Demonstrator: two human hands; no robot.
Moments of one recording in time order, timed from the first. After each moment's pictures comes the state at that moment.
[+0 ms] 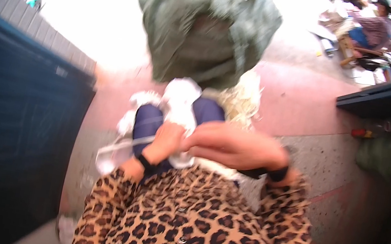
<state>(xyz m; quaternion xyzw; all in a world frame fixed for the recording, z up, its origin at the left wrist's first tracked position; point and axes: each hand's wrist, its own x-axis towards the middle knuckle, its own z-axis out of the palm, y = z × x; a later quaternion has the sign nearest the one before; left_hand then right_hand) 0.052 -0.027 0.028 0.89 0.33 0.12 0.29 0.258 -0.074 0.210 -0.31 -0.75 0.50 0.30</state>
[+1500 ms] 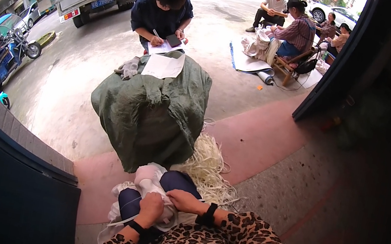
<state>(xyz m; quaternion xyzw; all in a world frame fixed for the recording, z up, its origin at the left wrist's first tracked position) 0.074 -0.028 0.035 0.94 0.31 0.04 0.14 0.230 -0.102 0.007 -0.63 -0.62 0.34 0.32</state>
